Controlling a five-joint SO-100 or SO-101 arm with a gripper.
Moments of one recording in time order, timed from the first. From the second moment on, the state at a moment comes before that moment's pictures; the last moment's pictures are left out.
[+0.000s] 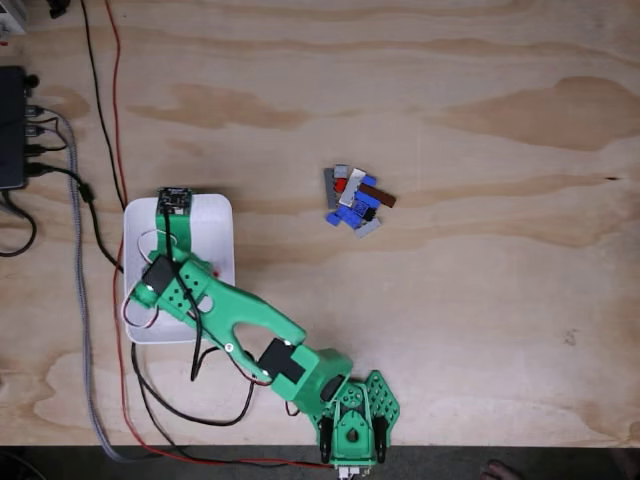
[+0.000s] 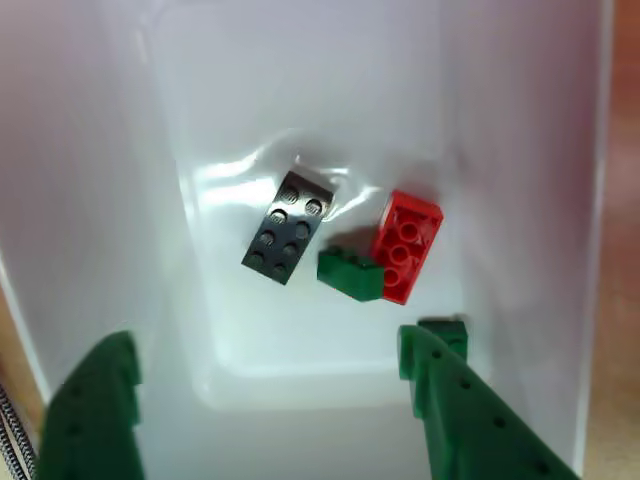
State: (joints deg) arm -54.1 83.7 79.8 83.0 -30.4
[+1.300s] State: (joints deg) arm -4.4 81.2 104.3 61.7 -56.7
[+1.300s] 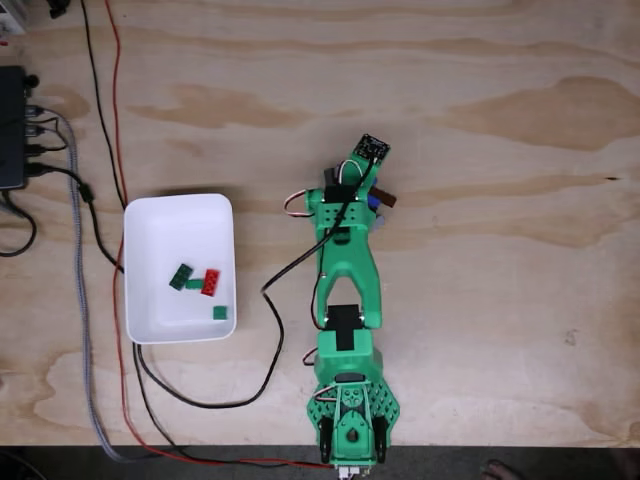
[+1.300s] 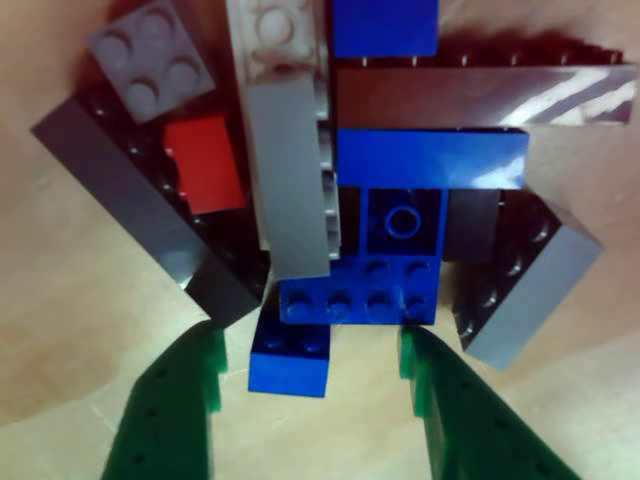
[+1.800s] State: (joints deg) arm -11.4 92.2 103.8 68.1 -47.7
